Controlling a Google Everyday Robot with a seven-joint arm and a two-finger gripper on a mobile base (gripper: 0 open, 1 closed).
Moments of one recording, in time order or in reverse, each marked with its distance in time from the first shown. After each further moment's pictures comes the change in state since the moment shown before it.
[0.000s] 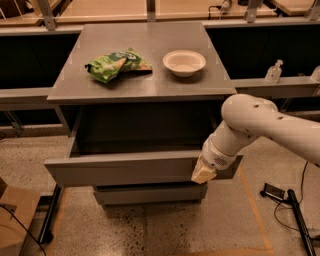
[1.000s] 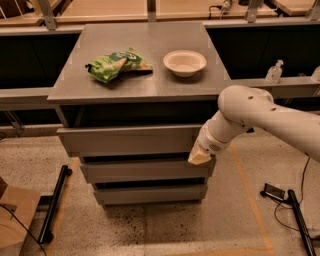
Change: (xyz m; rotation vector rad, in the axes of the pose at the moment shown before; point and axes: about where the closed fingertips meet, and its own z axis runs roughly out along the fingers) arm -0.019 -0.061 -0.010 0.154 -0.023 -0.019
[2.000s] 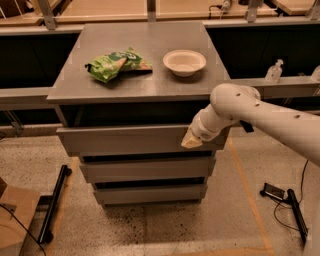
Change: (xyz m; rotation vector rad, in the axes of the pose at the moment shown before) arm -0.023 -0.080 0.029 0.140 -0.062 -0.069
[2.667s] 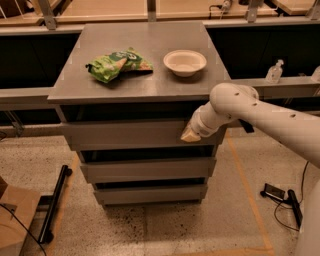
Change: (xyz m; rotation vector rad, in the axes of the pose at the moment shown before) arm -0.003 -0.026 0.009 0.058 -0.029 -0.003
